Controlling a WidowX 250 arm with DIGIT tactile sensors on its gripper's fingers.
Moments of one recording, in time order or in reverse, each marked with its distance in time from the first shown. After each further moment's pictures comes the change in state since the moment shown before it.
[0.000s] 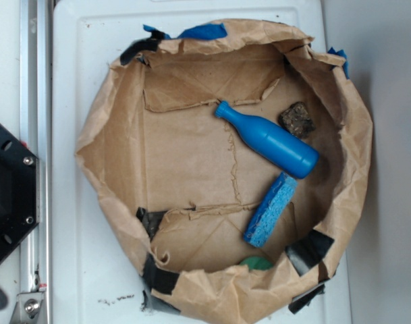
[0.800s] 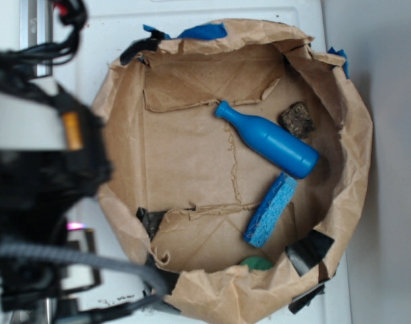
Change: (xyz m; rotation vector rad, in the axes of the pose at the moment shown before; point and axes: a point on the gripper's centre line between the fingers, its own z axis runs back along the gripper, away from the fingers) arm 0.062 -0.009 -0.021 0.023 -0.017 0.087
